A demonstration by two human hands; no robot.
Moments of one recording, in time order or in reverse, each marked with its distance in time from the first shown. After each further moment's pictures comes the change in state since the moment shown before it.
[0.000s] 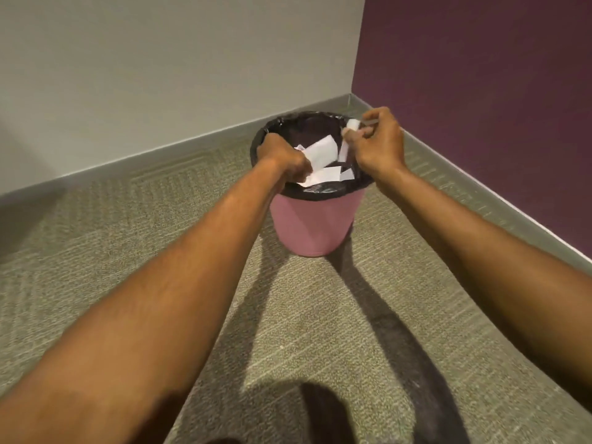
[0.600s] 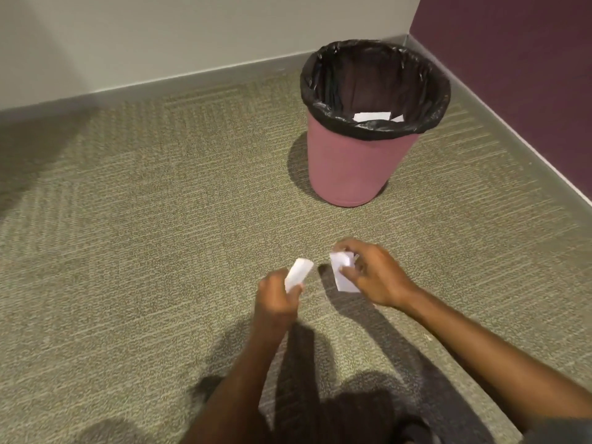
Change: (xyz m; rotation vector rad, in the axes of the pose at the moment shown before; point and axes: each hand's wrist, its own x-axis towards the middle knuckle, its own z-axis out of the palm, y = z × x) left_hand -0.194 -0.285 0.043 0.175 0.104 0.005; right_hand -0.221 0.107 0.007 -0.363 -0.843 -0.043
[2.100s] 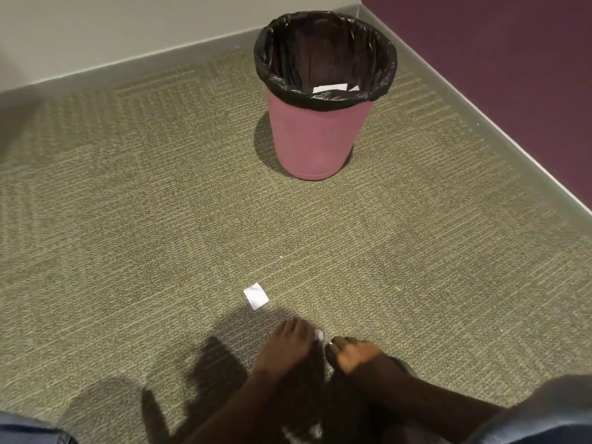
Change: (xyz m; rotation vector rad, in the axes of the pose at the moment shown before) left_hand -0.104 -0.058 0.045 0.744 -0.496 0.744; right_hand -0.154 0.066 0.132 -0.736 -0.335 -0.082
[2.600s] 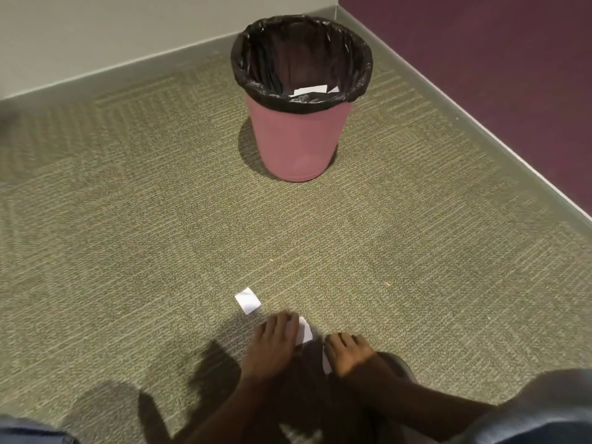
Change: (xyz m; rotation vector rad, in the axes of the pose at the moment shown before) left_hand -0.006 -0.009 -0.002 0.049 -0.073 -0.137; right_hand -0.014 -0.009 0.024 -0.072 0.087 0.077
